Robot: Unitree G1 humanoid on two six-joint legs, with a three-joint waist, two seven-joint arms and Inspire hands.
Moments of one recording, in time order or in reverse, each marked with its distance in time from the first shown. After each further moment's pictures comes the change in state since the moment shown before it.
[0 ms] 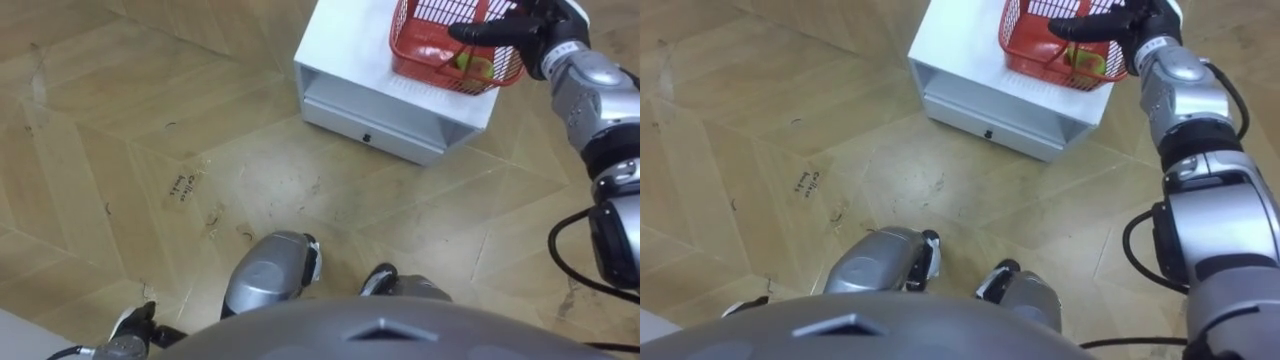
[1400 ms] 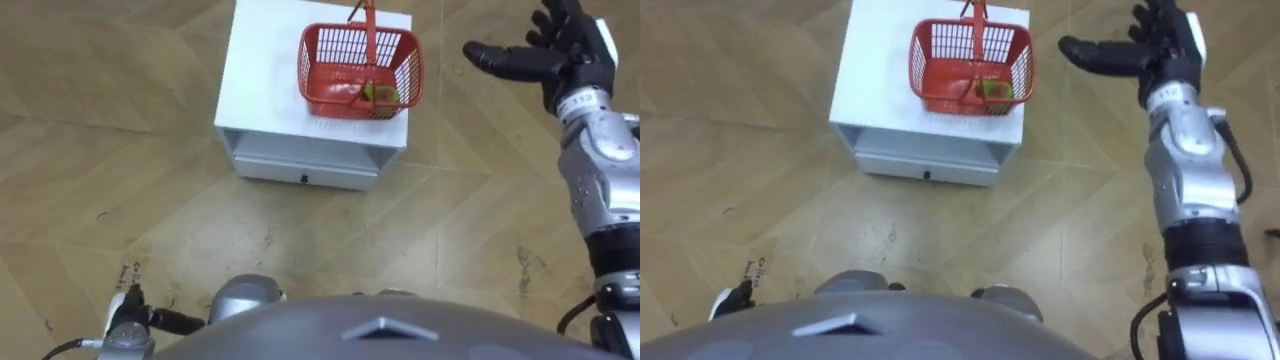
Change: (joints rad) left arm 0.016 -0.072 0.103 -0.131 0.019 0.013 0.146; right arm 0.517 0.047 -0.197 -0.631 -0.077 -0.085 -0.119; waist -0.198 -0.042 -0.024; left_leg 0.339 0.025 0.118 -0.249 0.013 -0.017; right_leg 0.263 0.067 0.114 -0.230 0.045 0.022
